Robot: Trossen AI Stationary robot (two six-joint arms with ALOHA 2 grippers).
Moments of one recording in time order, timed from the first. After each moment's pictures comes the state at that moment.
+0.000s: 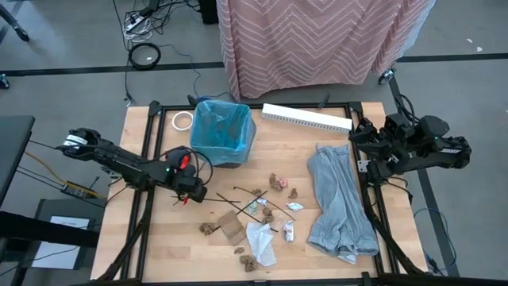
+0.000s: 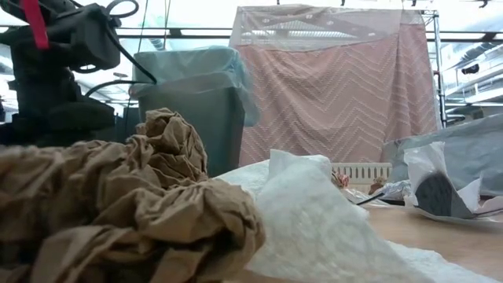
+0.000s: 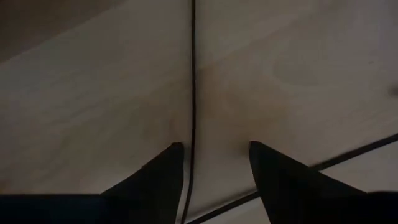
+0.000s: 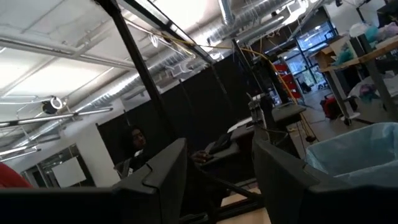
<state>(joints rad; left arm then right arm) -0.22 1.25 0.50 -0.67 -0.12 -1.36 0.11 0.29 0.68 -0.05 -0.02 0.48</state>
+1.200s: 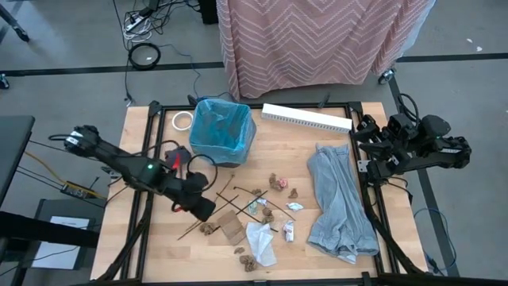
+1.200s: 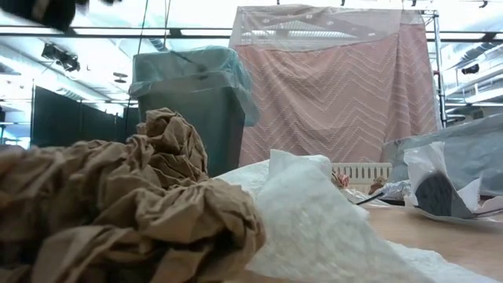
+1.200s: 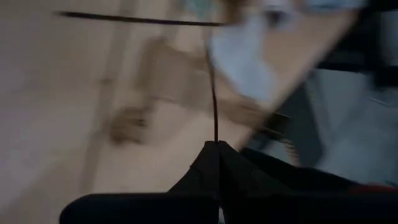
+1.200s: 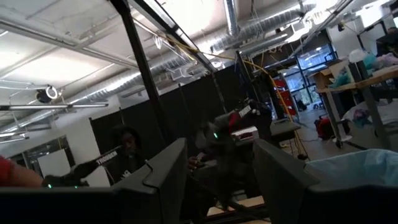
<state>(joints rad) -0.46 1.24 1.15 -0.82 0.01 -1.45 0.11 0.29 0.68 -0.02 -0.02 0.36</state>
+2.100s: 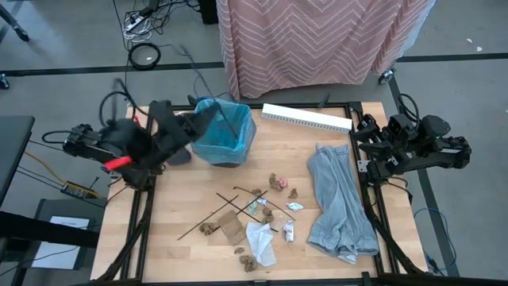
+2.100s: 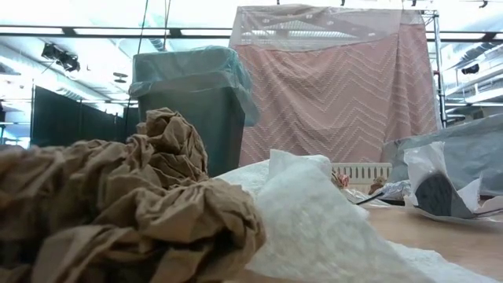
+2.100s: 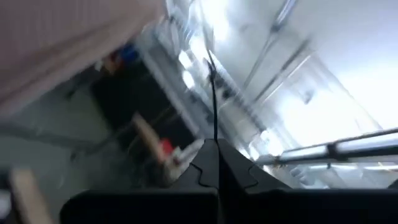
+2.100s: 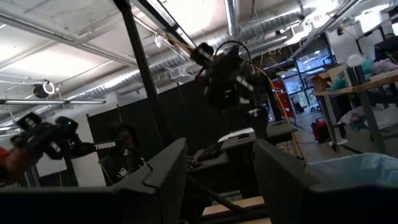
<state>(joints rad) -0.33 1.24 1.41 0.48 -0.84 -0.63 0.11 0.29 0.68 -0.02 -0.02 0.33</state>
